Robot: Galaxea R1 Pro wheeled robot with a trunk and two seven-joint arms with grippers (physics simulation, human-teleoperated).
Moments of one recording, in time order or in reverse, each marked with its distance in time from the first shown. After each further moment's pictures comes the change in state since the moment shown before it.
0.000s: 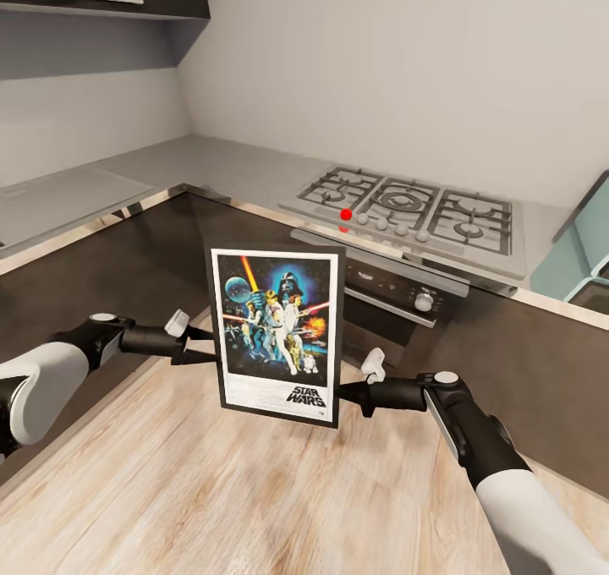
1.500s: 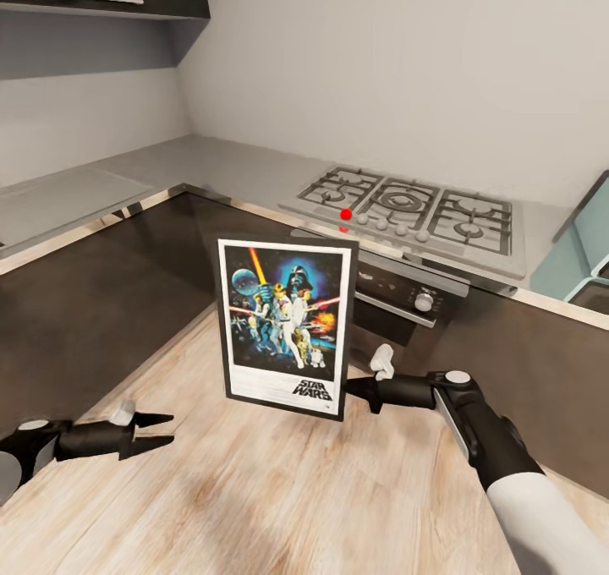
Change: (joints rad) left arm 0.377 0.168 -0.001 0.004 0.239 -0.088 0.022; right arm 0.012 -0.034 -0.009 -0.038 -0.041 -0.030 0.006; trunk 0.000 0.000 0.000
